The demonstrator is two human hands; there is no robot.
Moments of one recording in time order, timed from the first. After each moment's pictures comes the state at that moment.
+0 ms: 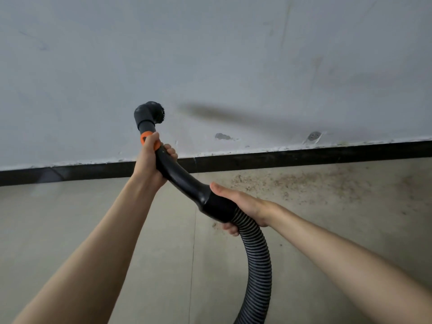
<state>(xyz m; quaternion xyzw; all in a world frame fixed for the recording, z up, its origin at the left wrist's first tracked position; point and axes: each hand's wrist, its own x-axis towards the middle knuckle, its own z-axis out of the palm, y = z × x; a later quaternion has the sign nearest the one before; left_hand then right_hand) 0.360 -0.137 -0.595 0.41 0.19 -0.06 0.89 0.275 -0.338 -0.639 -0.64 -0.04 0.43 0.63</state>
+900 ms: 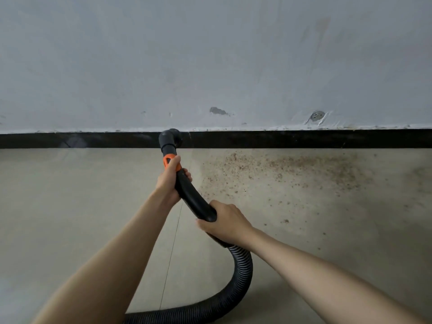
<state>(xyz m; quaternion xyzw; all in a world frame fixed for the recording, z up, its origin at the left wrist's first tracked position) 0.298 -0.207 -0.700 0.47 0.31 -0.07 0.82 0.218 -0.360 -0.726 -0.88 -0.11 0.20 0.41</state>
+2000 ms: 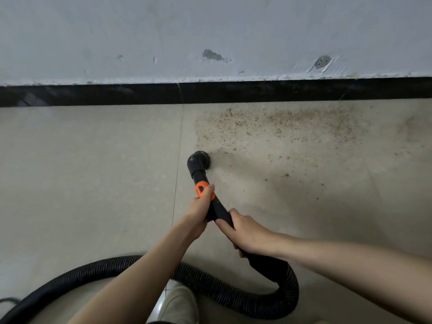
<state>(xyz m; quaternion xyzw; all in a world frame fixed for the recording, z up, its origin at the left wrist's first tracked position) 0.183 -0.233 -0.798 0.58 0.35 -0.29 0.68 0.131 -0.359 -0.775 -0.84 0.01 0.38 0.40</state>
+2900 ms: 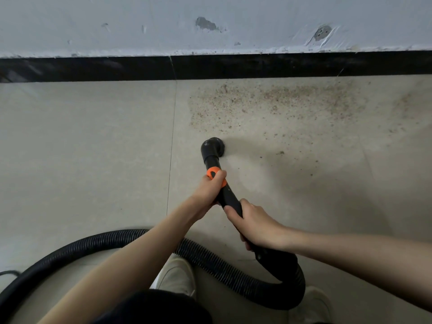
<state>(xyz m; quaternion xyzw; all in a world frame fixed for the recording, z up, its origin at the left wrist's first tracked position) 0.165 -0.252 -0.787 0.66 0.24 -0.34 0.63 0.095 -0.374 -0.761 -0.82 0.09 0.38 0.42</state>
